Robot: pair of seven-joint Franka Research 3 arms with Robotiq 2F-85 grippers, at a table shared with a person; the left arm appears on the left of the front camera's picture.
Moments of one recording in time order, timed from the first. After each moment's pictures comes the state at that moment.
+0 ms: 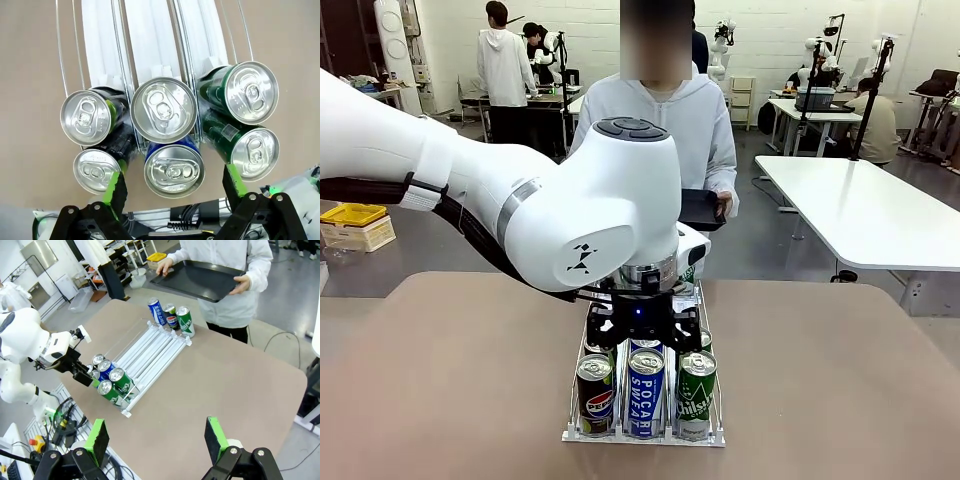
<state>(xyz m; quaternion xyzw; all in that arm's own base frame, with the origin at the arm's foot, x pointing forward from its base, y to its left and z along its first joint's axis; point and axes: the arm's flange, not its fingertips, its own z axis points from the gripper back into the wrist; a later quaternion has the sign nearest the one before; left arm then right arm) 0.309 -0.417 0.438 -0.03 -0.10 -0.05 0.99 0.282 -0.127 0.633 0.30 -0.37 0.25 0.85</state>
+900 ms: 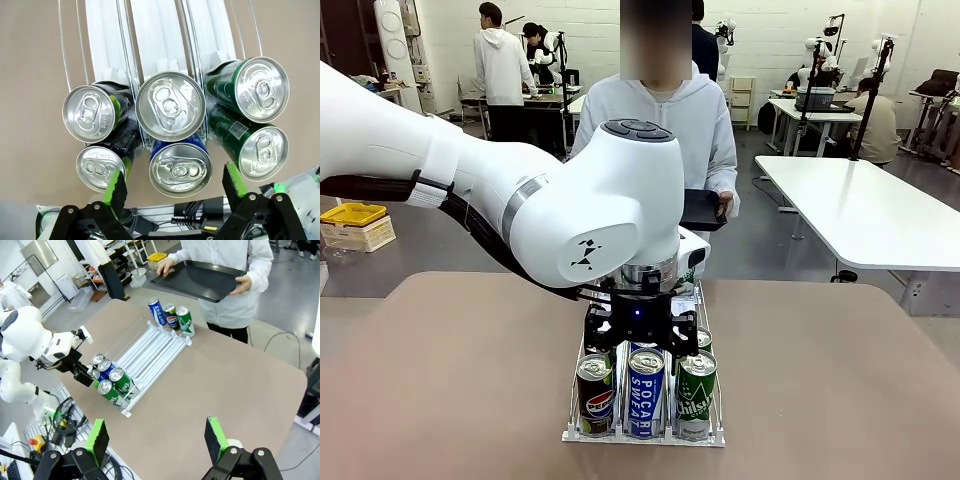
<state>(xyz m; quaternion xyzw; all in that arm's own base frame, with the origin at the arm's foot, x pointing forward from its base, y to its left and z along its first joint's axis) 0.312 -0.417 0.435 -0.01 -0.08 -0.05 1.00 0.282 -0.127 0.633 0.29 -0.37 0.25 0.84</state>
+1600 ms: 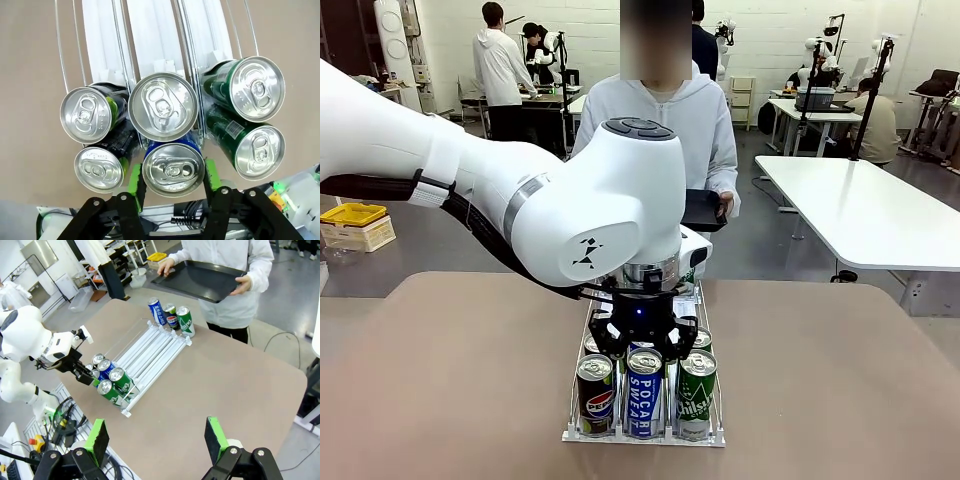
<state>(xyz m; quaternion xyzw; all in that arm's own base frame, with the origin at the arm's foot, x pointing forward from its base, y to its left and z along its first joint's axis) 0.312 -0.419 0.435 -0.01 -0.08 -0.06 0.99 0.282 -0.127 0.633 0.29 -0.37 0.25 0.84</state>
